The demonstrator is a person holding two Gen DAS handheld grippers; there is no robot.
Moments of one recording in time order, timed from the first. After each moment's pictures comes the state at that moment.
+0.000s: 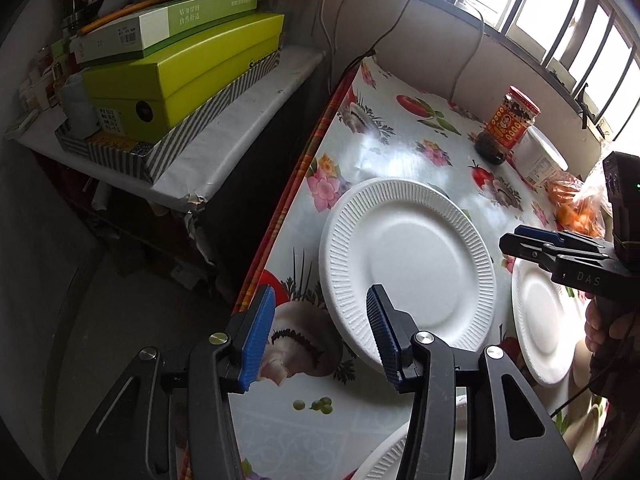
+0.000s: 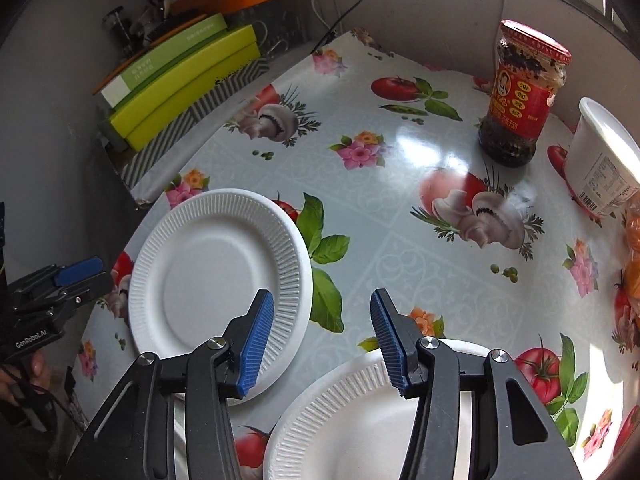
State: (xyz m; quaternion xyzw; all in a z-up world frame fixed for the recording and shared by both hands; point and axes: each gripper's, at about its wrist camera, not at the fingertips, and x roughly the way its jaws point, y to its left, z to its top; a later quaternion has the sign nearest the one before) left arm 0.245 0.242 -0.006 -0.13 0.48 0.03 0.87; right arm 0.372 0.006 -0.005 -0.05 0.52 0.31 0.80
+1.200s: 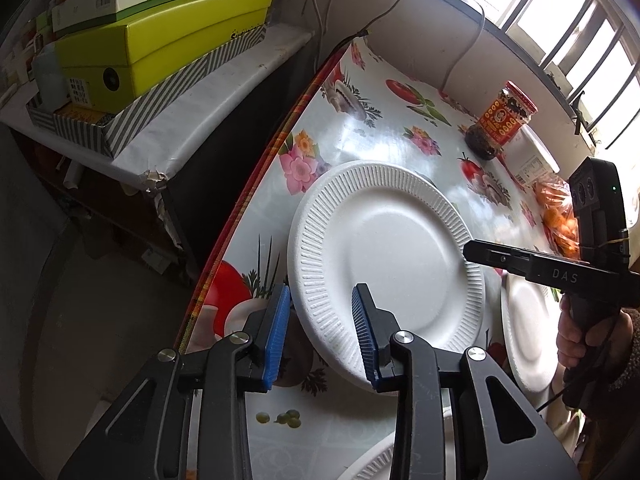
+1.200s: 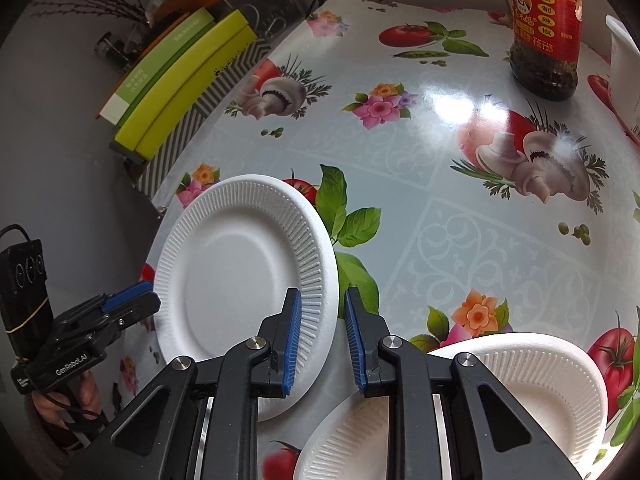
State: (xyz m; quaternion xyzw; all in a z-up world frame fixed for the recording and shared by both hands) left arm 0.259 0.236 -0.023 -0.17 0.49 0.00 0.85; right arm 0.386 0.009 -0.036 0.04 0.57 0.34 0.75
